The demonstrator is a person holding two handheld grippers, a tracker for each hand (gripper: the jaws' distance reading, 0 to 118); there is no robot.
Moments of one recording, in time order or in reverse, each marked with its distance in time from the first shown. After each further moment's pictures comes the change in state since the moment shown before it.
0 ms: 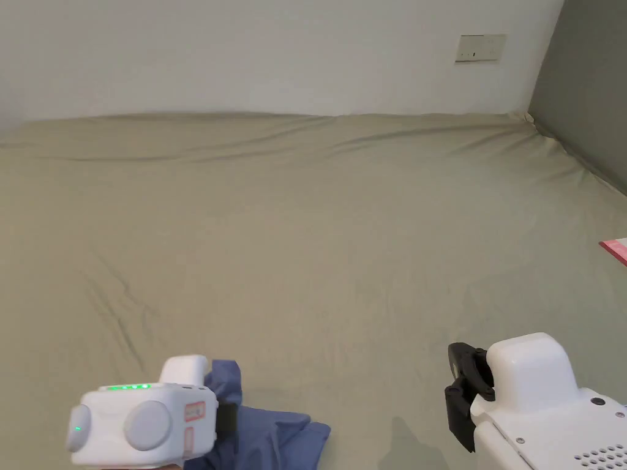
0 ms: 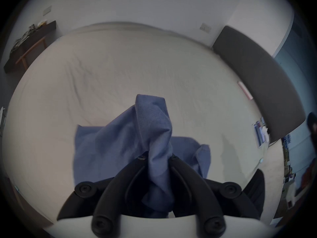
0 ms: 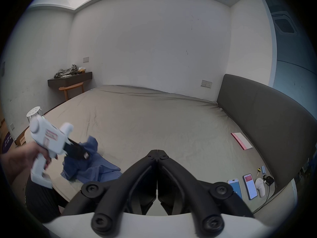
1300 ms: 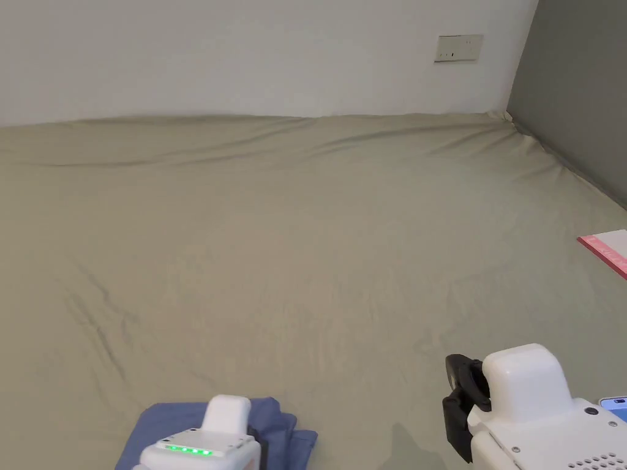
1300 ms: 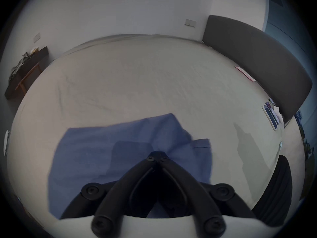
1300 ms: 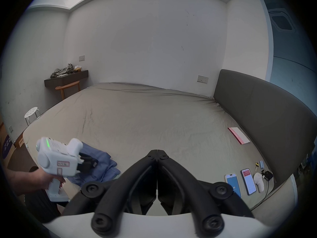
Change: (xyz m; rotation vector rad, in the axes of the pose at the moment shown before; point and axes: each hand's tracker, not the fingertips) left arm 0.056 -0.047 -0.044 0.142 0.059 -0.180; right arm 0.012 -0.011 0.000 -0.032 -0.023 -0.019
